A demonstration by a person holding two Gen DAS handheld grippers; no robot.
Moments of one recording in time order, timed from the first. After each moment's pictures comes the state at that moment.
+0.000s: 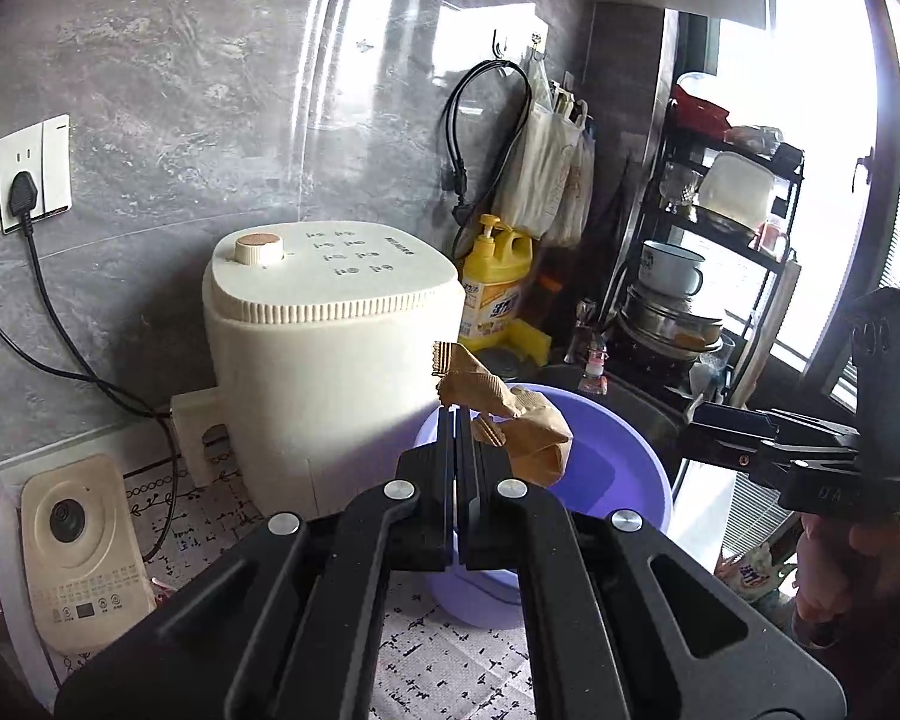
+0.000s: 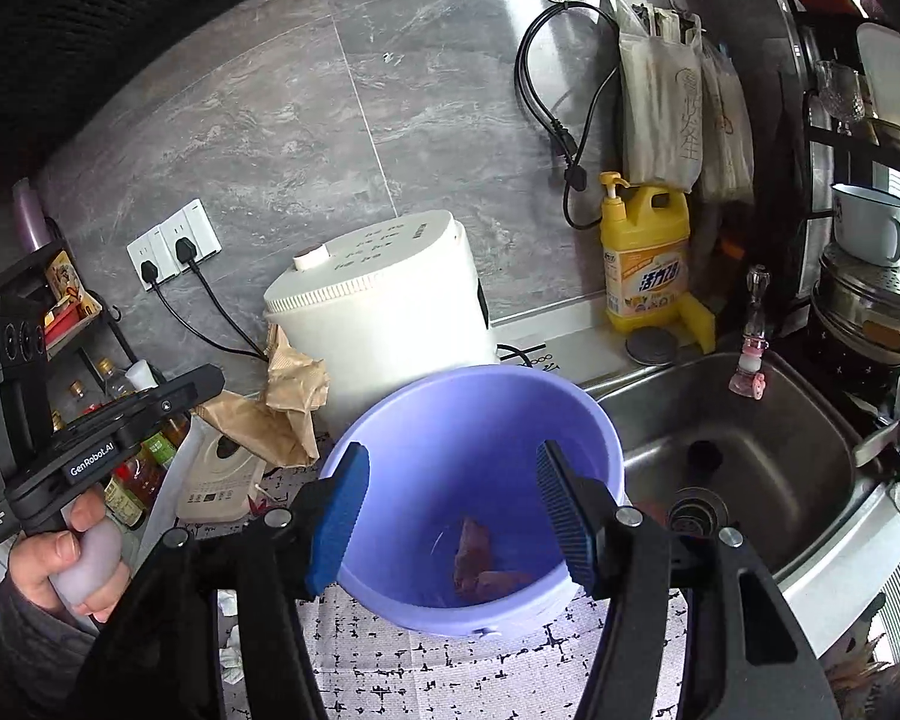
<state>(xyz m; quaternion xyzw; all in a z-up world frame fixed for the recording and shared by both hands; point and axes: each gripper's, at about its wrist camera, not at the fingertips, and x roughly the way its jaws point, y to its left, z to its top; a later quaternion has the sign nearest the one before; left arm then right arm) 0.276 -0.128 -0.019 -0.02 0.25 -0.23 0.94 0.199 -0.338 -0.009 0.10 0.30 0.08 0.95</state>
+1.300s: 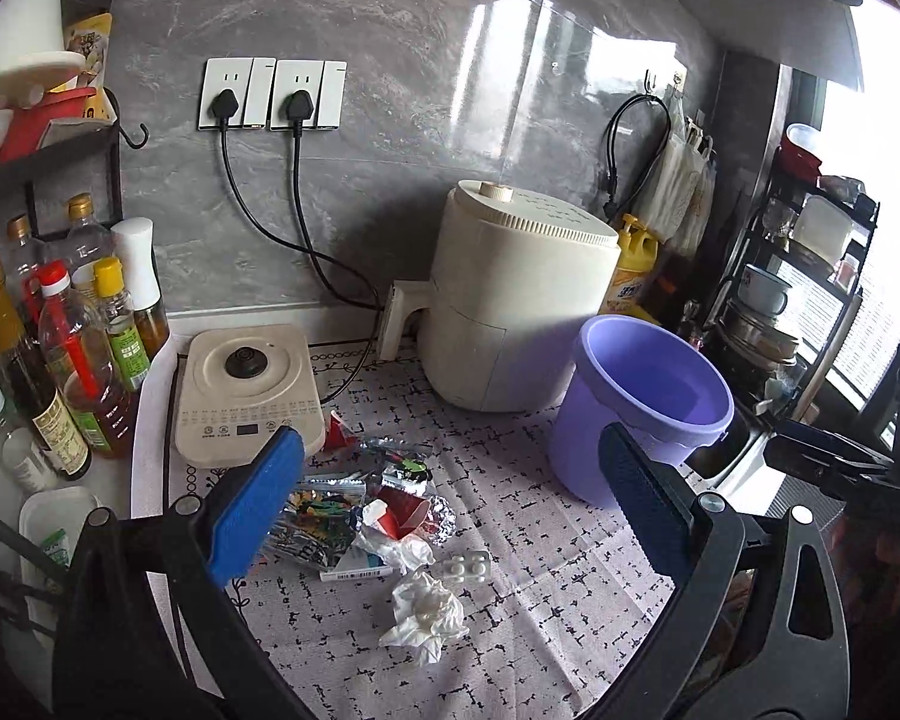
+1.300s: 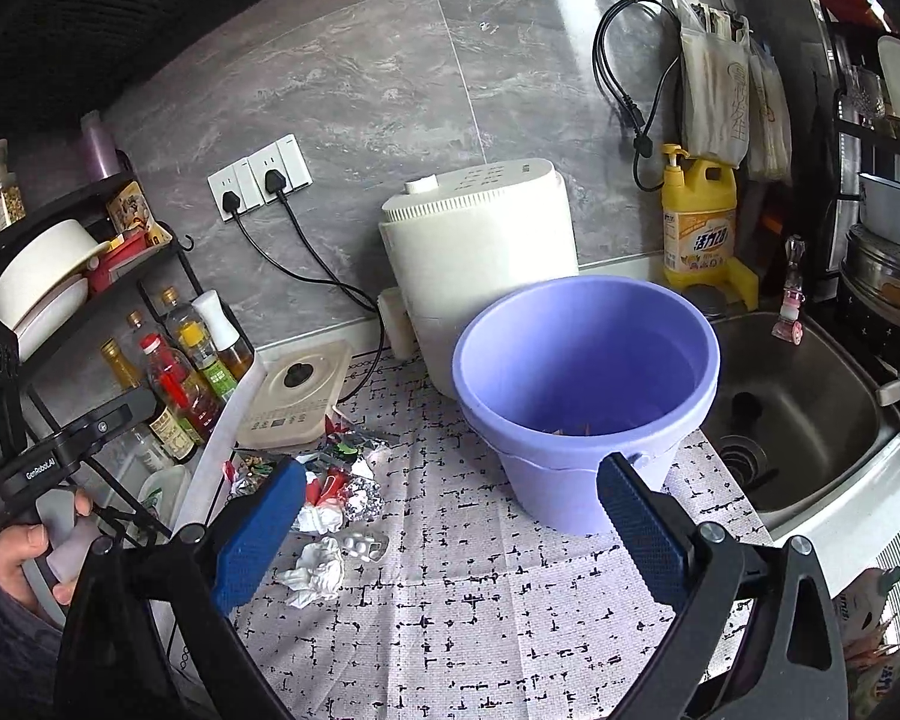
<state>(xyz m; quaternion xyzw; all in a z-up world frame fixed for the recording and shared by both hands) 0.126 0.007 -0.040 -0.09 0.27 -0.06 0.96 0.111 -0.258 -0.027 0.08 0.32 0.13 0.94</state>
